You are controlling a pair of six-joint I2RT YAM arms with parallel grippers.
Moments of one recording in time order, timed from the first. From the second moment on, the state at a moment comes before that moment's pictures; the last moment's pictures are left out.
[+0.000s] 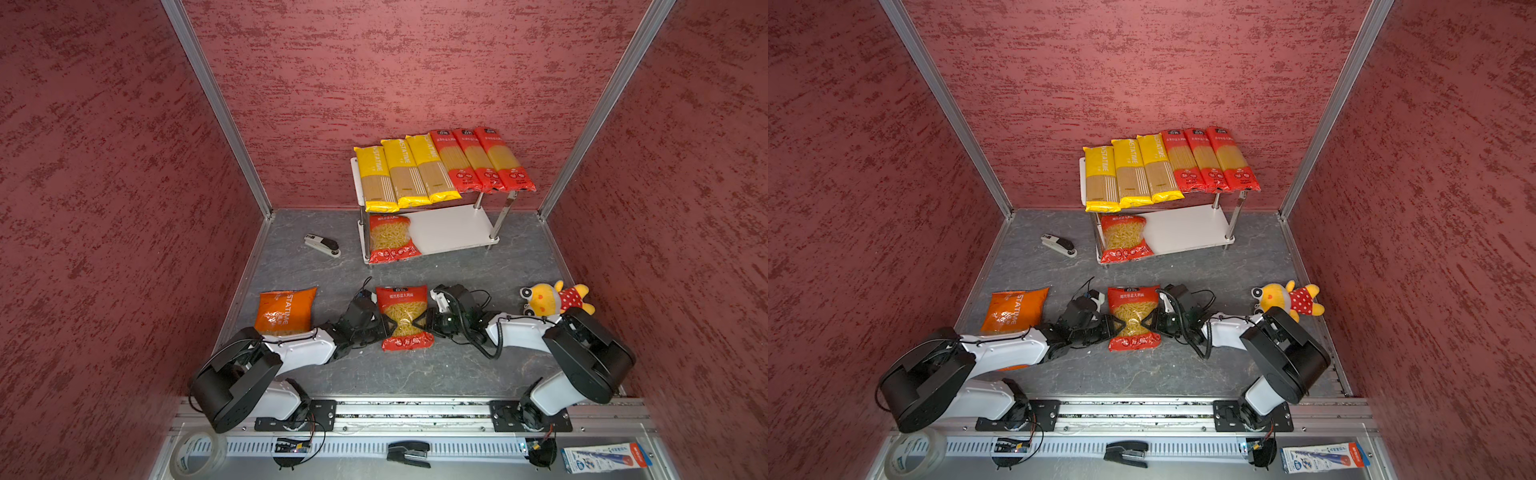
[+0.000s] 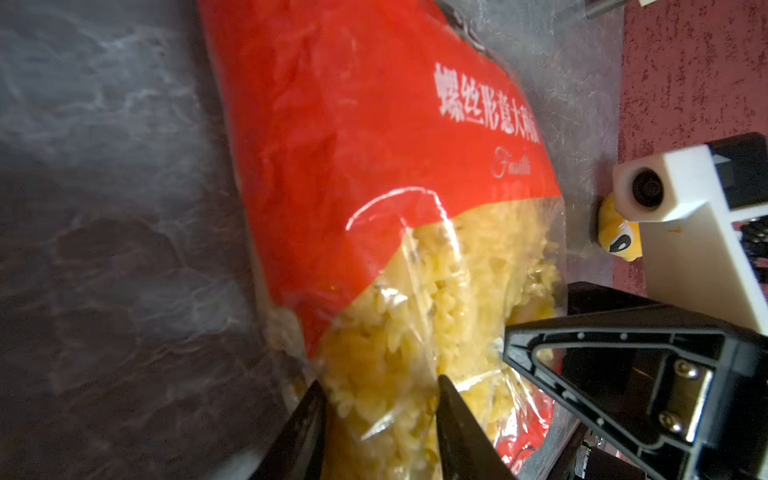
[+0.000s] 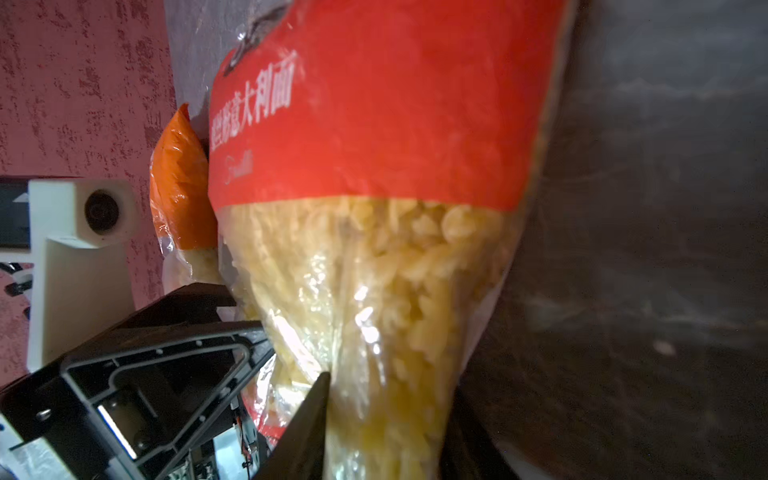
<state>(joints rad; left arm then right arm) -0.73 1.38 0.42 0.21 0.17 -0.99 0.67 1.56 0.56 0.25 -0.45 0.94</state>
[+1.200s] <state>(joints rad) -0.78 1.81 1.11 0.48 -0.04 -0.45 0.24 1.42 0.82 0.22 -0.32 0.35</state>
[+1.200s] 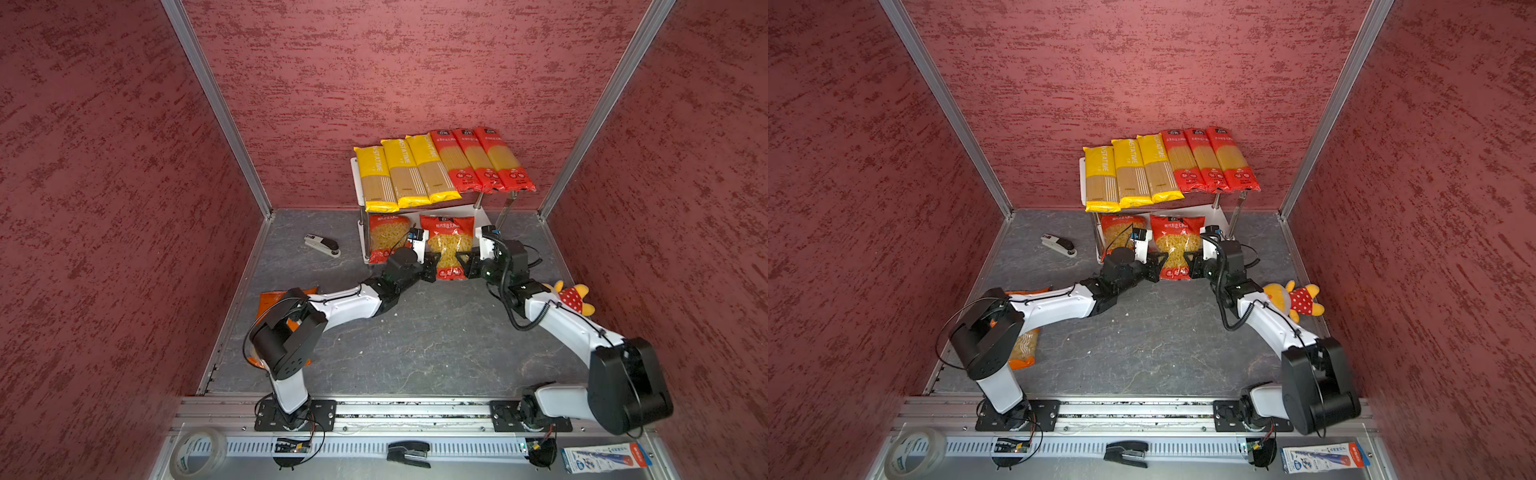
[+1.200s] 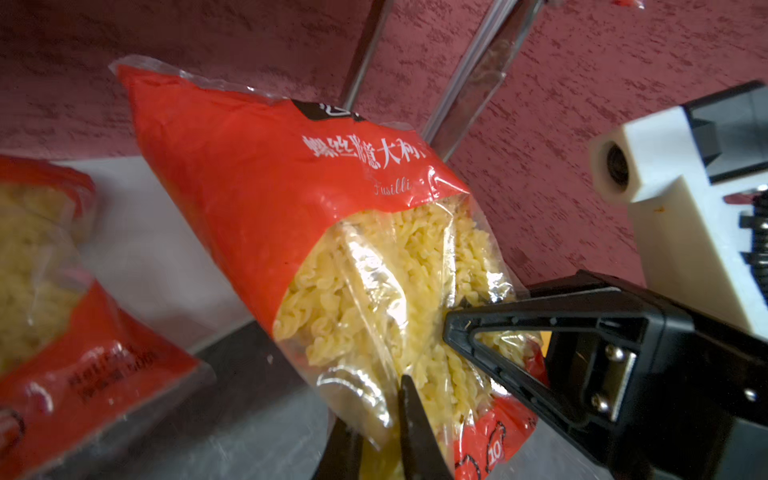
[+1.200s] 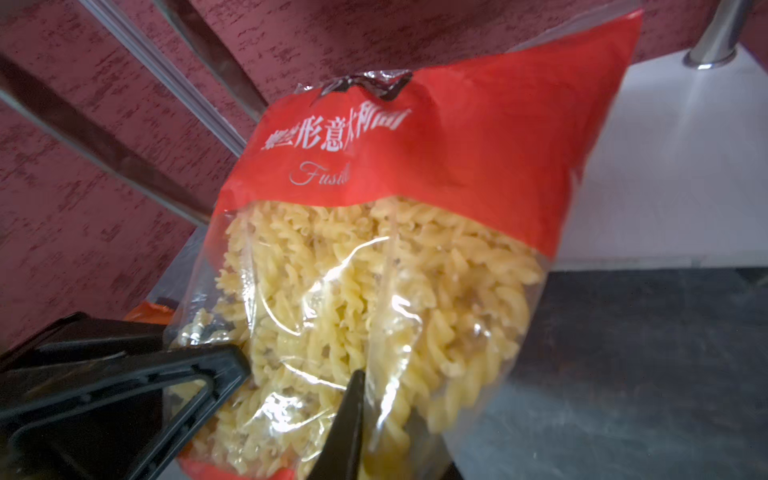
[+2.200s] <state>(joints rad) -0.70 2.07 1.34 0.41 -0.14 -0.56 0.18 1.63 0.96 0.39 -0.16 0.51</state>
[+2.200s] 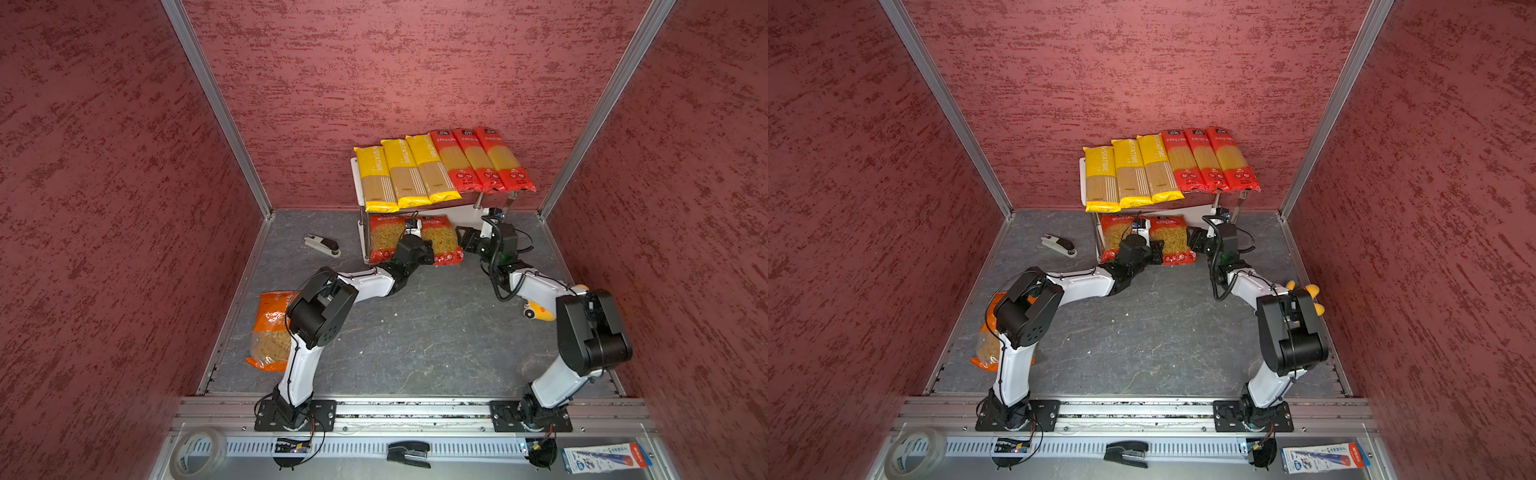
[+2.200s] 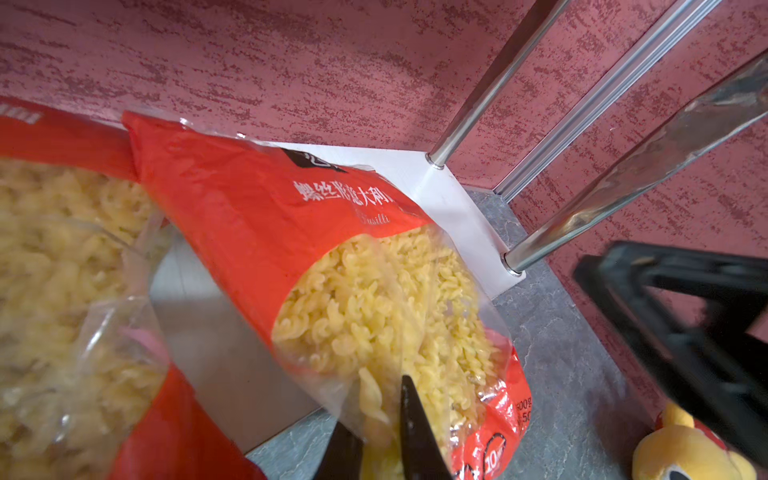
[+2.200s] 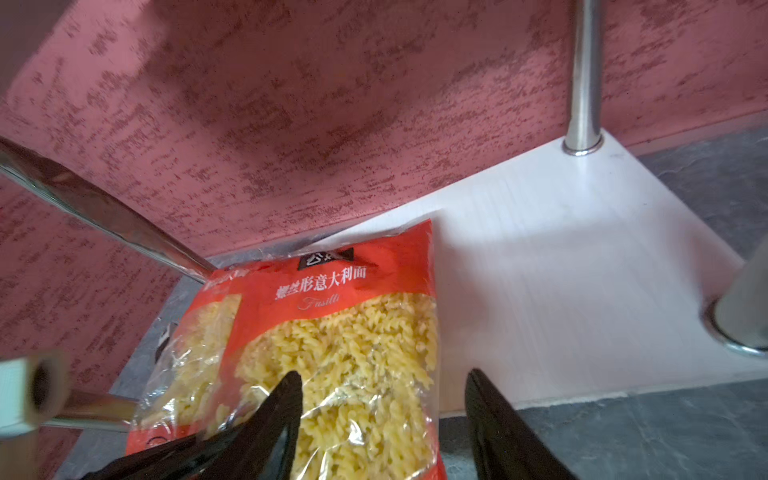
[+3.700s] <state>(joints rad) -0.75 1.59 0.92 0.36 -0.20 -0.60 0.22 1.72 0.75 0.69 -0.43 1.16</state>
